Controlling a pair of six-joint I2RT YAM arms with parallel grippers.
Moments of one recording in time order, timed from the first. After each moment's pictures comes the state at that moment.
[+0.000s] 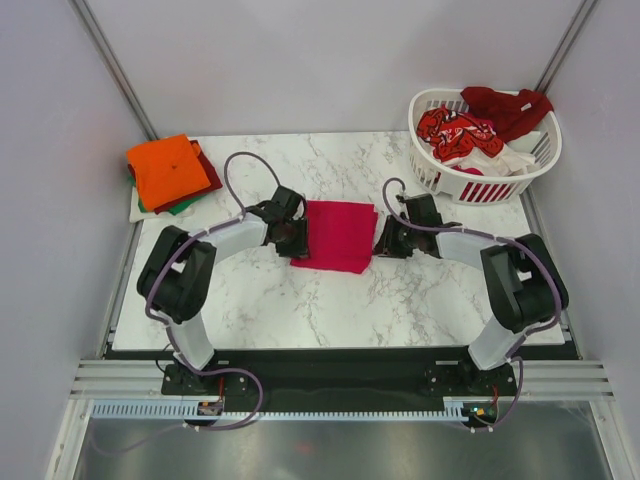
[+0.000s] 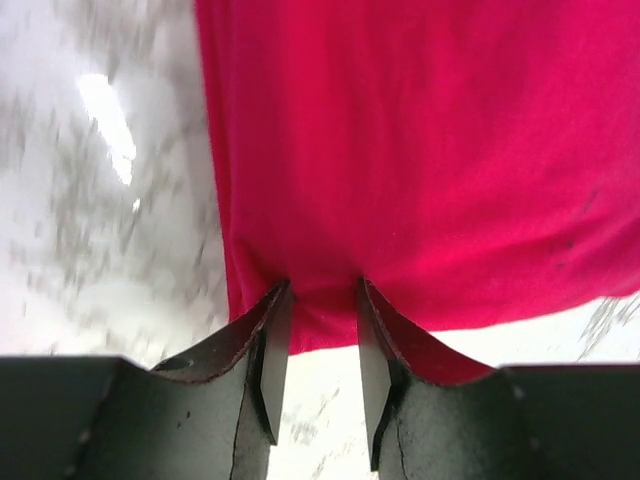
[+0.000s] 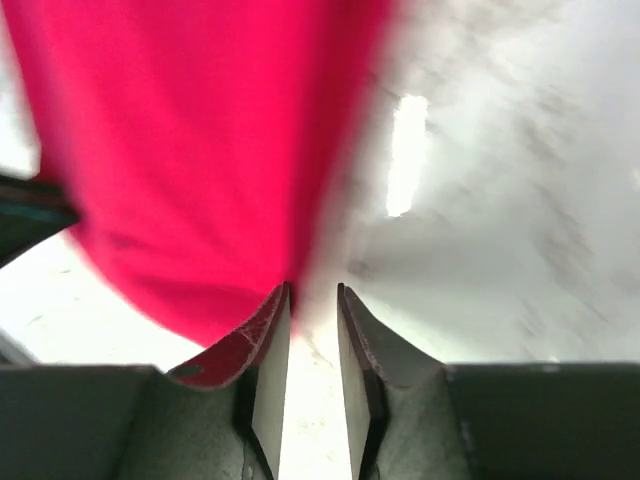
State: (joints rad) left arm -0.51 1.82 1.14 -0.39 0.11 -0.45; right arm 0.32 1.71 0.85 0.00 -0.38 0.53
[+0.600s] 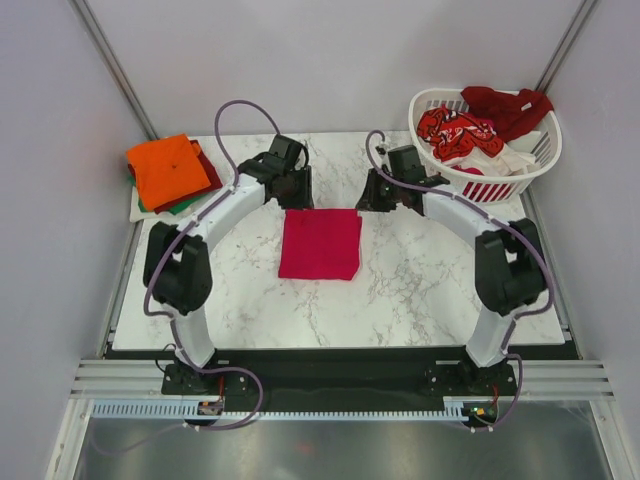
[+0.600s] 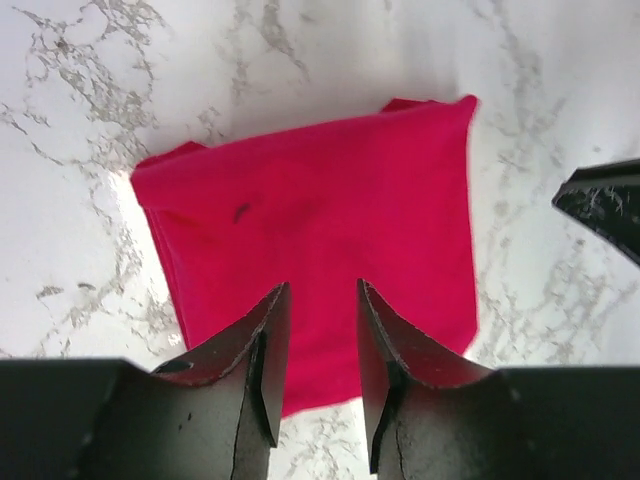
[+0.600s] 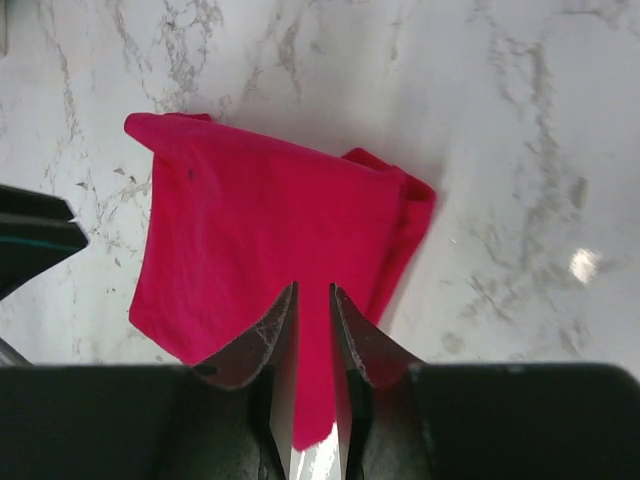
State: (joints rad) left arm -0.48 1.82 1.57 -0.65 0.05 -0.41; right arm 0.36 1.77 1.32 -0.31 -0.28 0.44
